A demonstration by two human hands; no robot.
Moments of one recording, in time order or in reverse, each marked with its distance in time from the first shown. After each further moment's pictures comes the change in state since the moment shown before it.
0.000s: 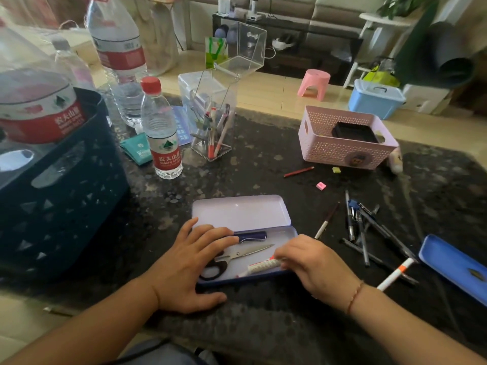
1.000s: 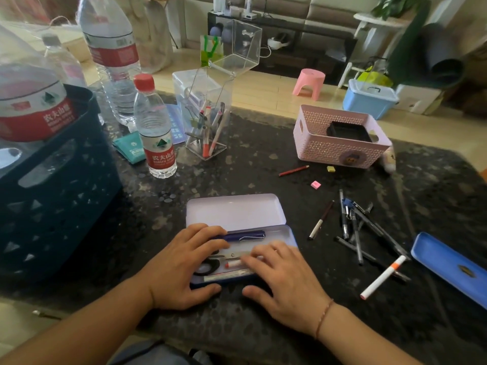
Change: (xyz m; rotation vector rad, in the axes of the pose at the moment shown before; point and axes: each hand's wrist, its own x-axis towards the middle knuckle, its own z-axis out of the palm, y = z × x) left_hand 0.002 -0.005 0.005 -0.030 0.011 0.023; right_hand -0.001 -0.043 0.029 -0.181 -0.078 0.085
